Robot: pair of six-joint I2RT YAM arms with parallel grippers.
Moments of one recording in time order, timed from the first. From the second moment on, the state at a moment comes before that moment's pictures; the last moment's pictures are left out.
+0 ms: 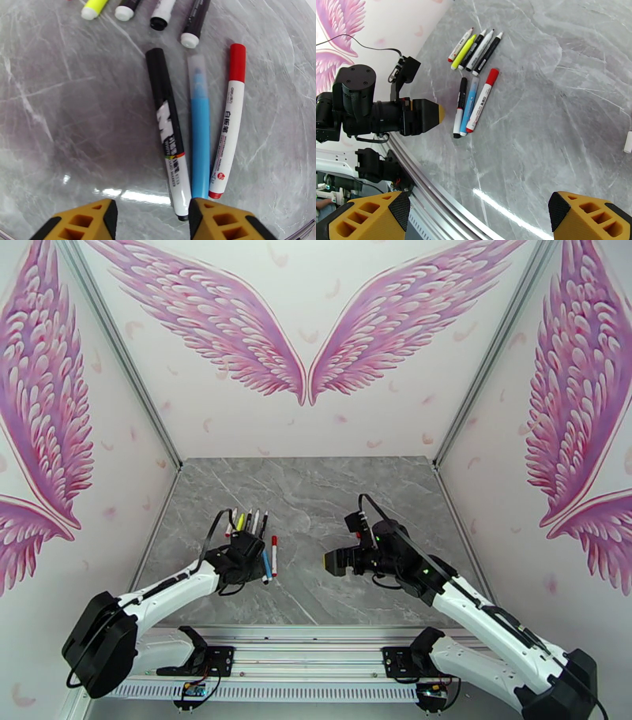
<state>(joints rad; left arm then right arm) -0.63 1.28 0.68 -0.57 -0.17 -0.90 0.63 0.96 0.77 -0.47 -0.34 0.48</state>
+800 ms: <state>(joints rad) -0.60 1.40 0.67 -0.45 -0.17 -0.91 0.64 0.96 0.76 -0.47 -0.30 0.48</state>
